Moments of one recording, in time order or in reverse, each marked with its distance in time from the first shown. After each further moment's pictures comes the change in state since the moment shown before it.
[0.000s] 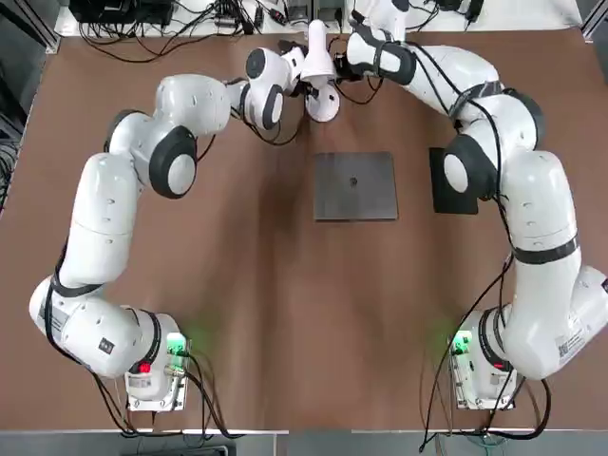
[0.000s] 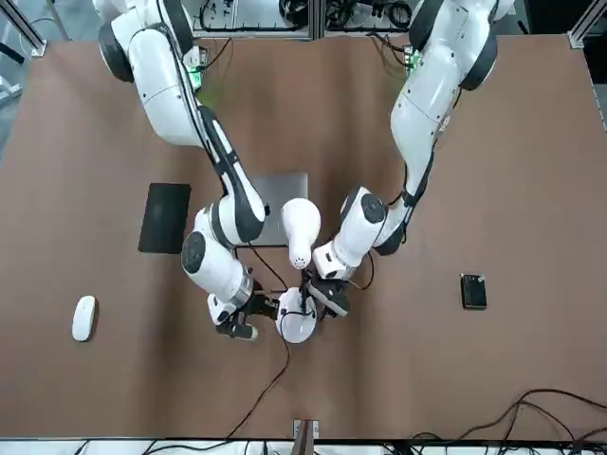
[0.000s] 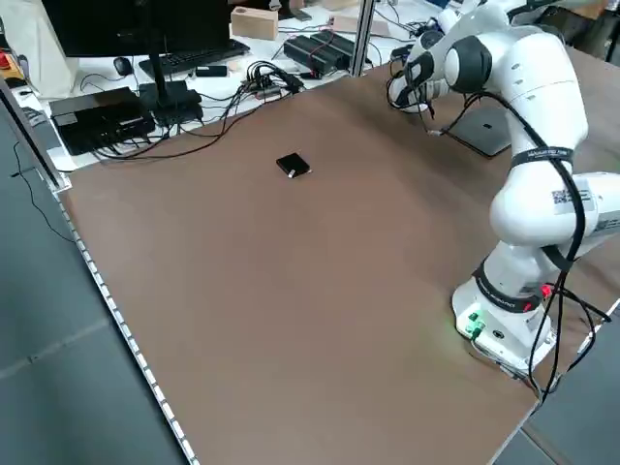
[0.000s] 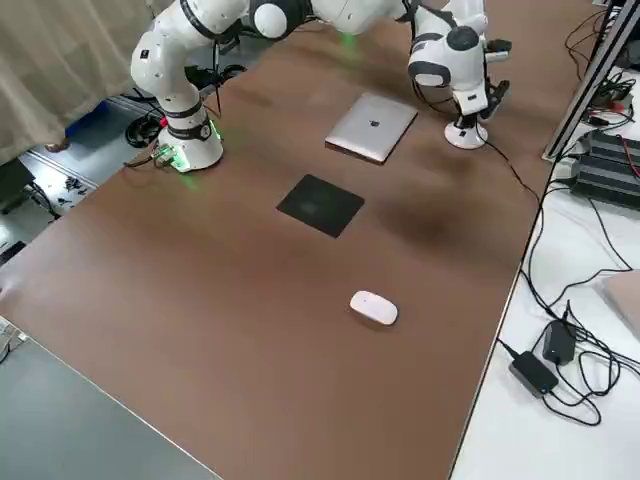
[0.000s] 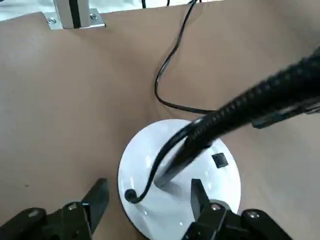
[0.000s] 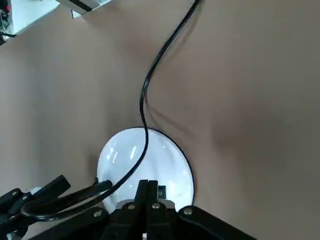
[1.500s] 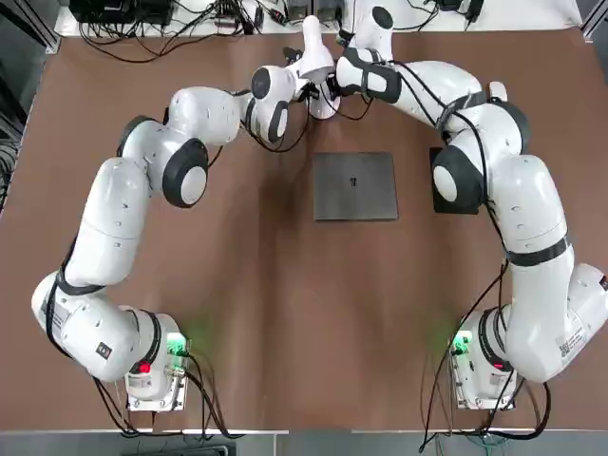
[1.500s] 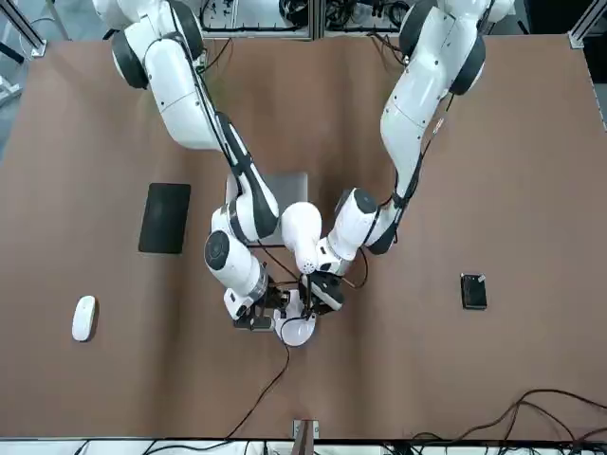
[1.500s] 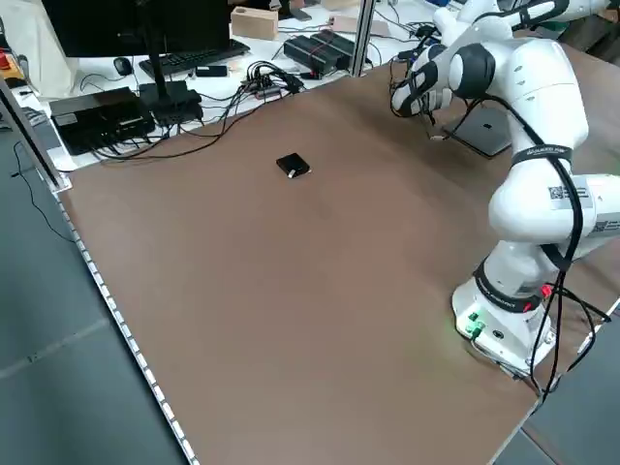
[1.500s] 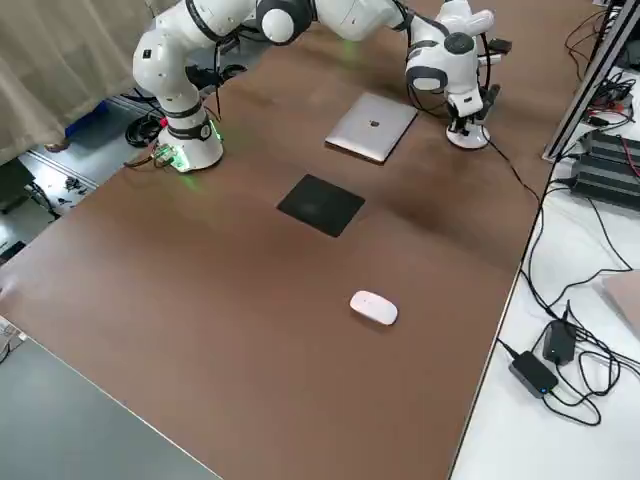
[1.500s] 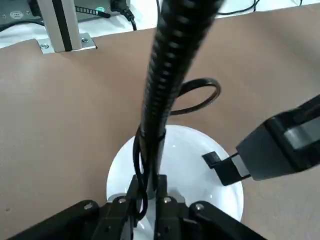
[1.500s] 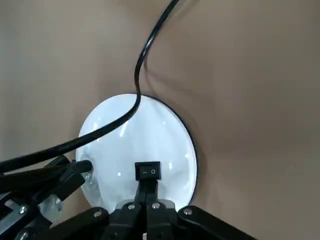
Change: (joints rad) left arm -0.077 0.060 0.068 0.024 0.000 0.145 0.006; right arm 0.056 0.061 -0.021 0.024 -0.057 0.004 -0.011
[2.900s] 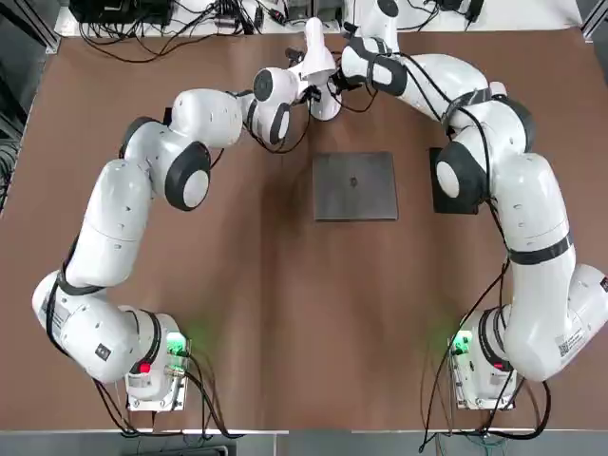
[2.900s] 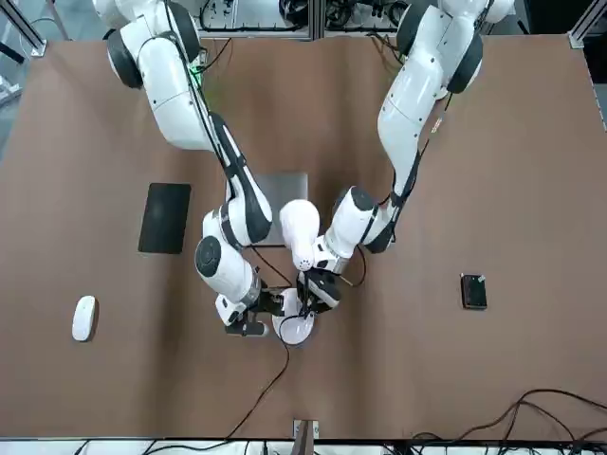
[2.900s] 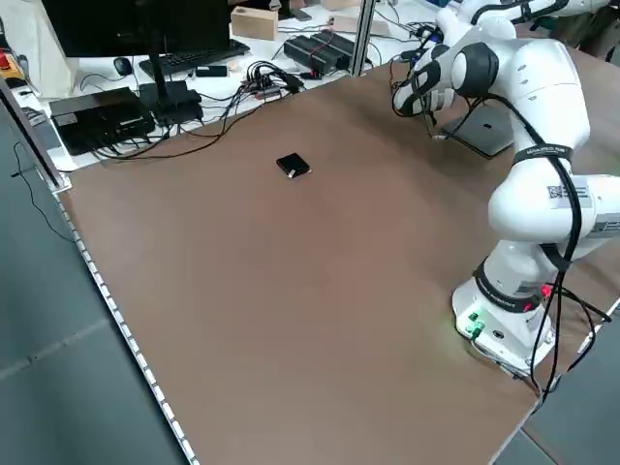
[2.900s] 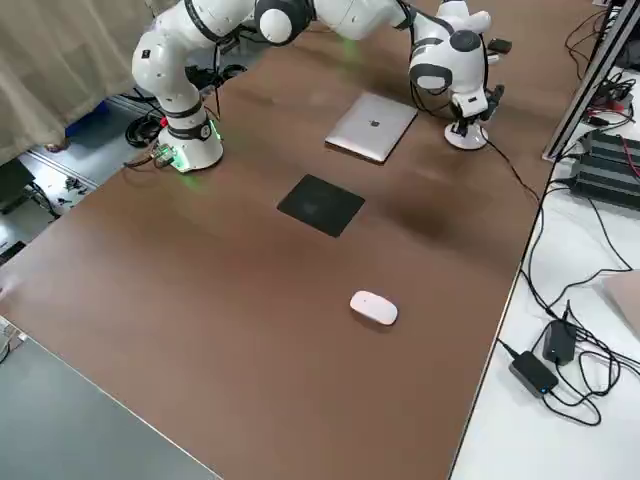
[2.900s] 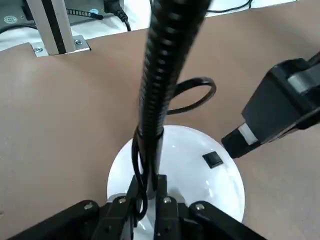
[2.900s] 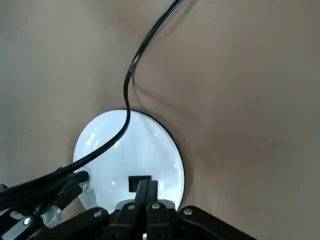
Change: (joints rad) left arm -0.028 0.000 0.026 0.001 0.000 0.004 0.004; right arm -0.024 -0.009 -0.012 0.029 -0.021 -0.066 0.000
